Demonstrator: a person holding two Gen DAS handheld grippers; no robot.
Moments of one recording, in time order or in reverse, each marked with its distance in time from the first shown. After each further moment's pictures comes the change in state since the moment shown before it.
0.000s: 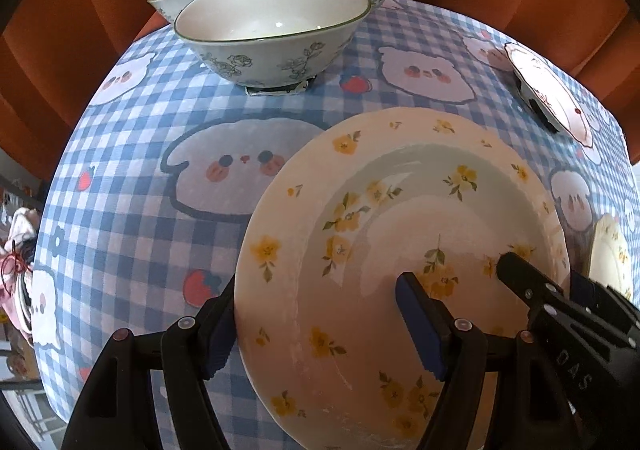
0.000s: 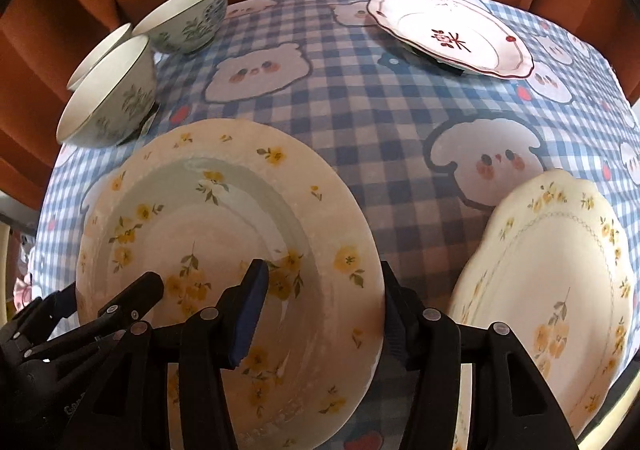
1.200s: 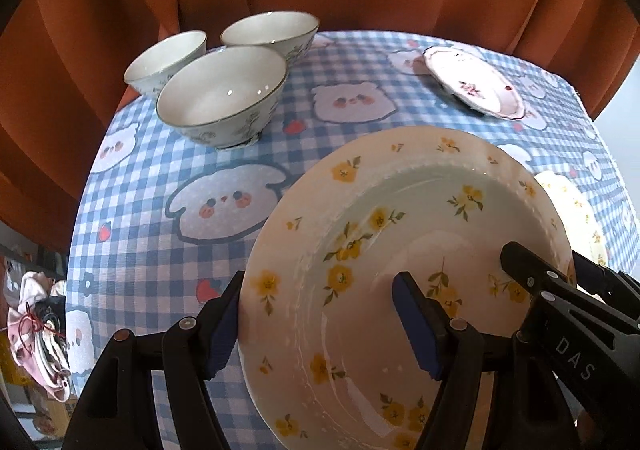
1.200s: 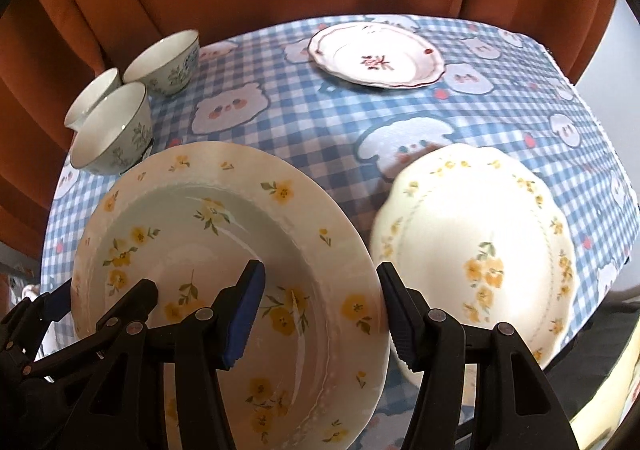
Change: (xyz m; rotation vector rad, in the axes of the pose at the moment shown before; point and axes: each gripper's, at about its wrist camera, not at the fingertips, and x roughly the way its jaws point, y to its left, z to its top) left arm -0.071 -0.032 -0.019 0.186 -0.093 -0.029; right arm -0.074 -0.010 -0.030 0.135 -0.093 -0.107
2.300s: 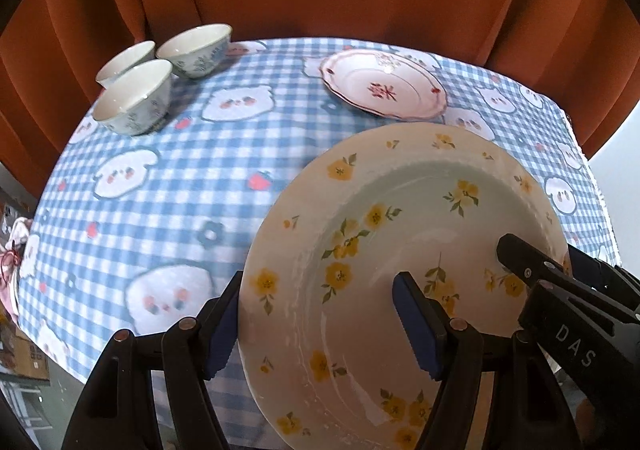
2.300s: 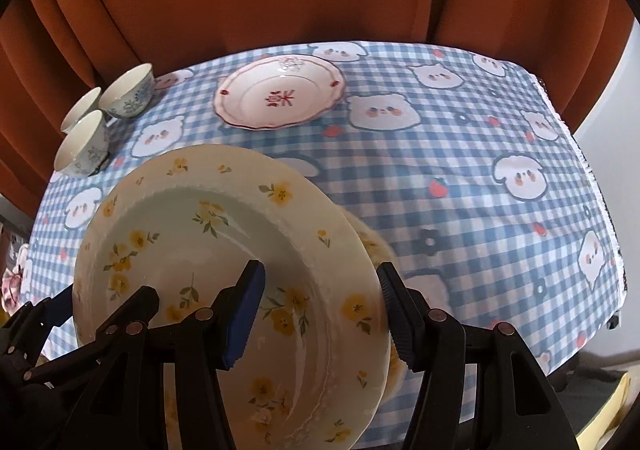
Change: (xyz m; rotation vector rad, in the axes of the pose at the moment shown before) left arm -0.001 -0.184 0.001 -0.167 -0.027 0.026; right arm -0.018 -0.181 0.033 -0.157 -0.044 0.061
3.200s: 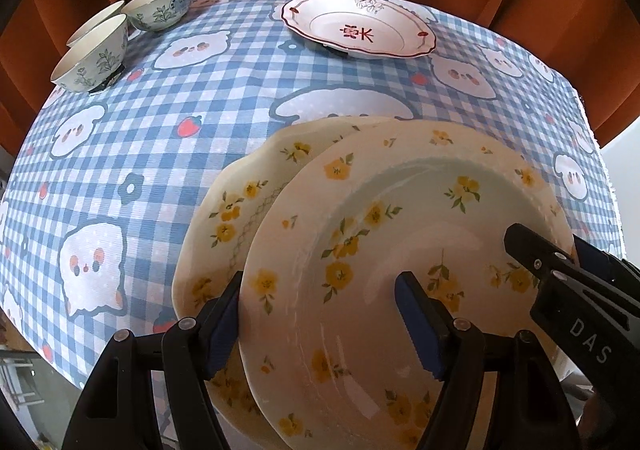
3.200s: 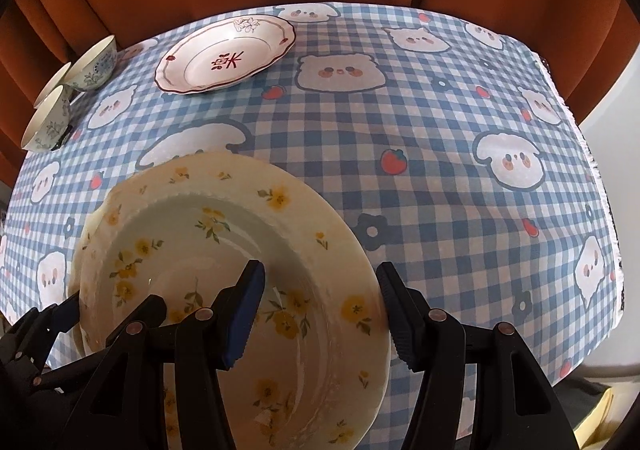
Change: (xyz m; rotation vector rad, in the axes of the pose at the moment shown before) left arm 0.052 -0.050 -0.010 -0.046 0.121 0.010; right arm 0.047 -0.057 0.001 -0.052 0.096 -0.015
